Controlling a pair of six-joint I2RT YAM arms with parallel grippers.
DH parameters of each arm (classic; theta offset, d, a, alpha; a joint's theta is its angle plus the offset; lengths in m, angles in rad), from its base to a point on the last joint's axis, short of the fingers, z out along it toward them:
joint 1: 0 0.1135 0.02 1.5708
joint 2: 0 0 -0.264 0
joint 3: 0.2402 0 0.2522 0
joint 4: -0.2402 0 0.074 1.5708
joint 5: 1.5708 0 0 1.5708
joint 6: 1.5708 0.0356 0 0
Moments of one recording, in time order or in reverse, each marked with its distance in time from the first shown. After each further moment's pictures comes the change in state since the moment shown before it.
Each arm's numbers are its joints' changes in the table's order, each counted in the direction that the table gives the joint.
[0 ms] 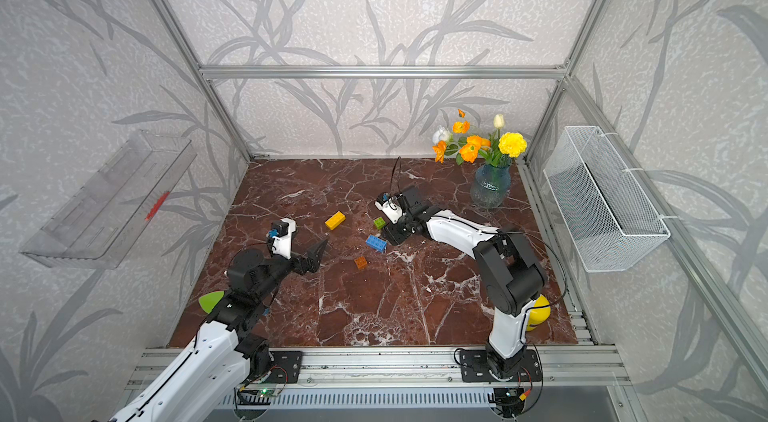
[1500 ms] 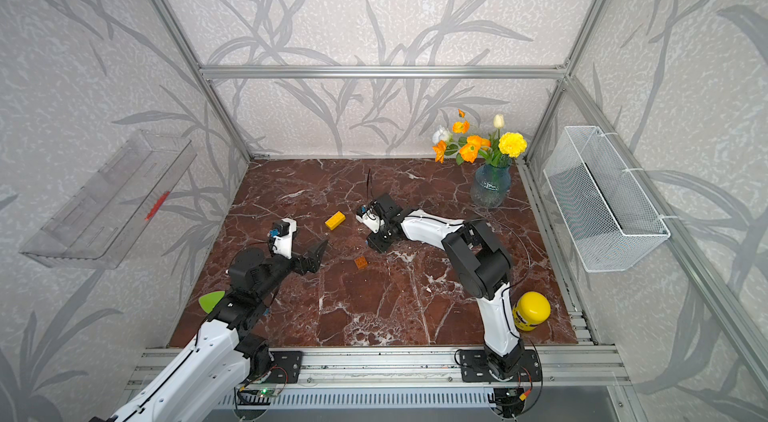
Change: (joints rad) left arm 0.000 -0.014 0.000 0.001 -0.003 0.001; right arm 0.089 -0.219 0.170 -0.085 0.030 -0.010
